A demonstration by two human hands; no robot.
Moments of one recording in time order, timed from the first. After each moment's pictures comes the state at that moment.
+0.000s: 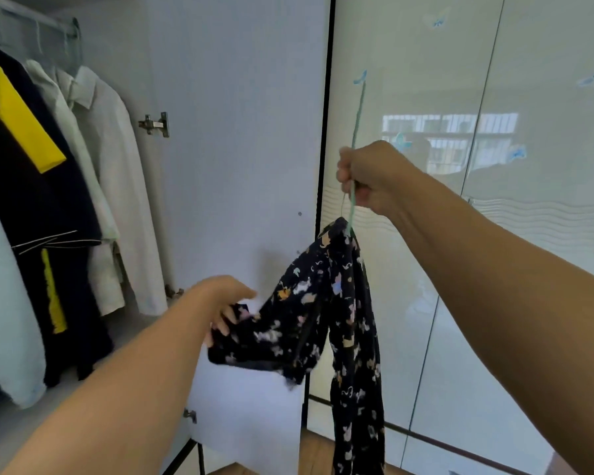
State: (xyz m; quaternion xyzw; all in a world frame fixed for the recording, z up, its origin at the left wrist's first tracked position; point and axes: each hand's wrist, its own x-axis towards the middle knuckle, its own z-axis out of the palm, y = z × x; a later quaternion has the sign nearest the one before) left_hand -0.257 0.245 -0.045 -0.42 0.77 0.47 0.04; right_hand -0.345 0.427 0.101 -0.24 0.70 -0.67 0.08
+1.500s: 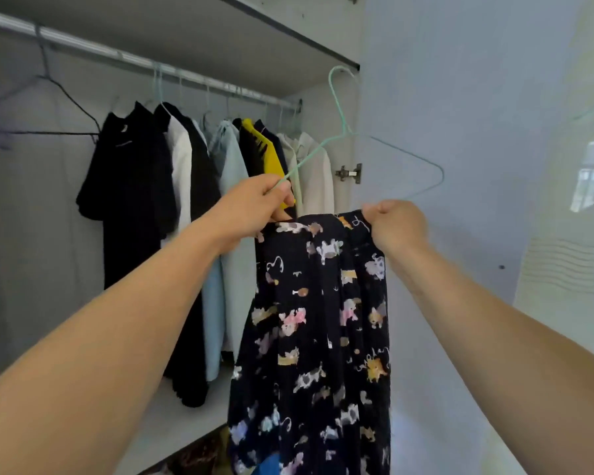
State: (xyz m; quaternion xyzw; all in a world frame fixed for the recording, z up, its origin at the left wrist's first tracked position) left_hand -0.010 0.138 0.101 -0.24 0.83 0.27 -0.43; right_hand -0.204 0.219 0.079 -0.40 0.72 -0.56 -0.06
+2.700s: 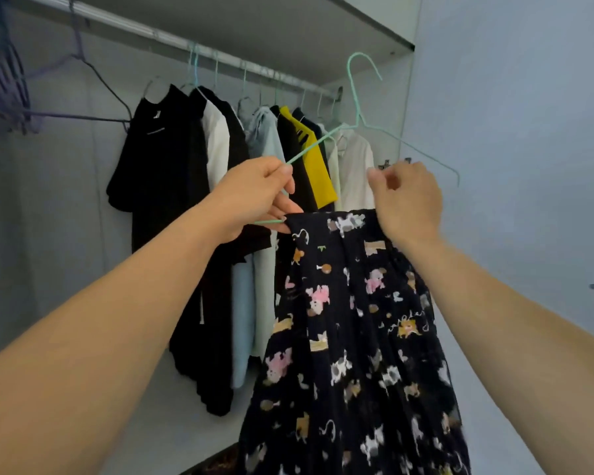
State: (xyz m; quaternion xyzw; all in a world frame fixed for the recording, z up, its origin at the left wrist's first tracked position) left_hand 0.020 0.085 0.107 -0.27 0.76 0.37 -0.46; right_hand -0.190 0.128 0.092 -0.49 0.64 -0.51 -0.29
